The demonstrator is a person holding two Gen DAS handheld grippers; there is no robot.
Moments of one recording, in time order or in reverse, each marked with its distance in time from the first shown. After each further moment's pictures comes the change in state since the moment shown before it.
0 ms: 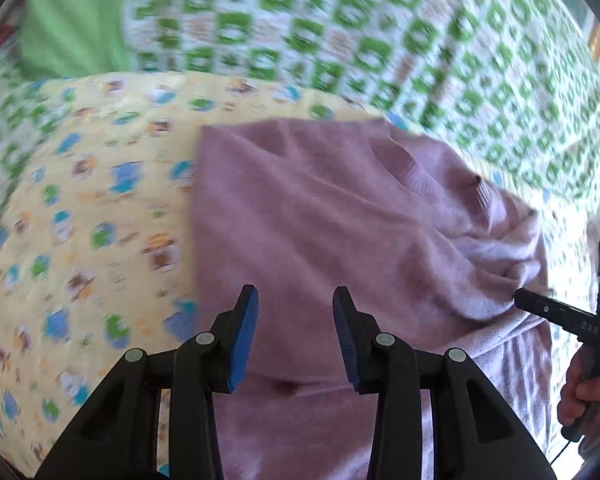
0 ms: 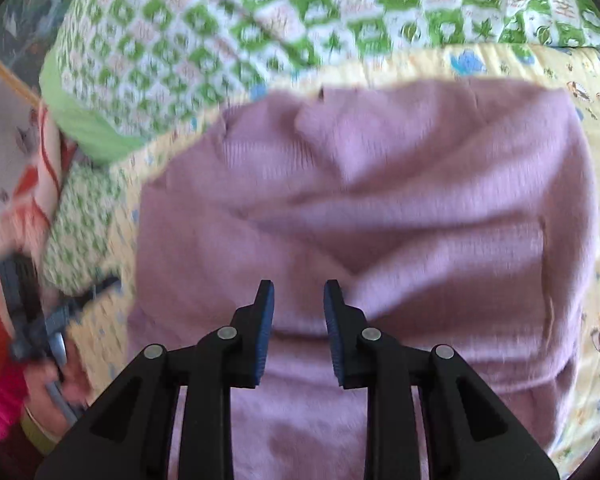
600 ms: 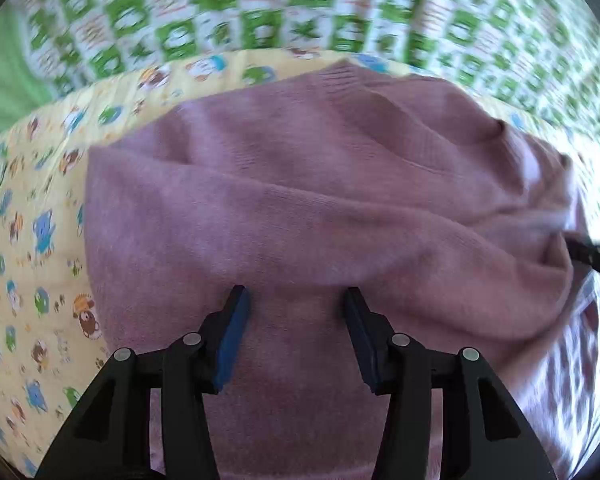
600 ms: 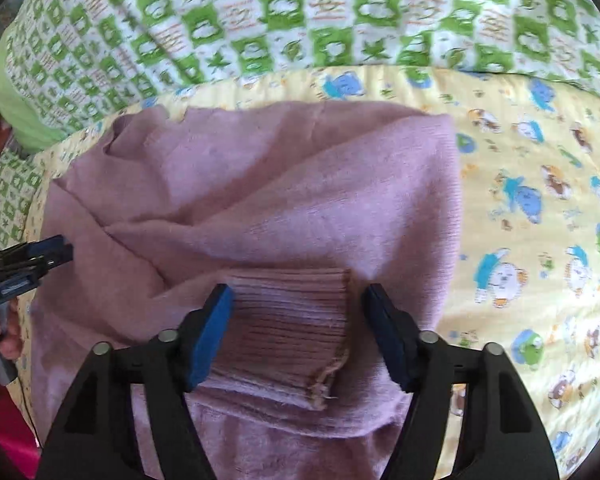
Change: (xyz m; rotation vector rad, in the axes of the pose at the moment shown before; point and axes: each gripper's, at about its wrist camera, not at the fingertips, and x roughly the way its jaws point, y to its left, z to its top) left arm 0.081 -0.039 0.026 0.146 0.079 0.093; right arm -0.012 -0.070 0.016 -0.069 -0.034 -0.266
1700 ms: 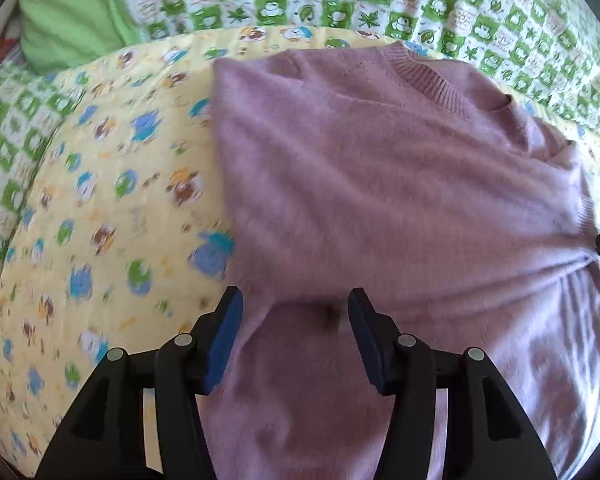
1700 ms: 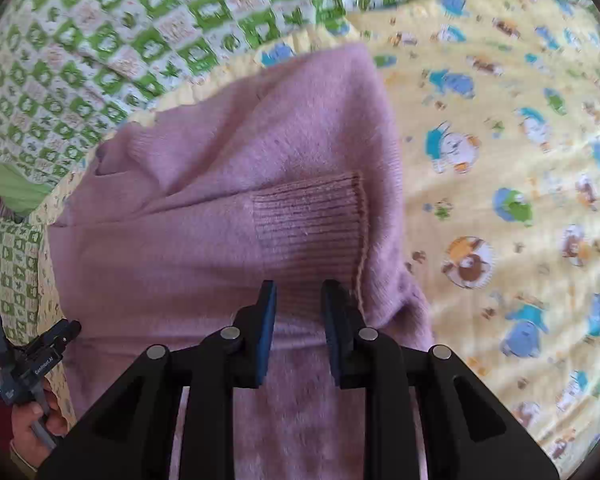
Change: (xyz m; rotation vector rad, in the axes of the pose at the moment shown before) left arm -0.052 0.028 -0.077 -0.088 0.025 0.069; right arm -0.034 -0.014 -0.059 0.299 0.006 -0.020
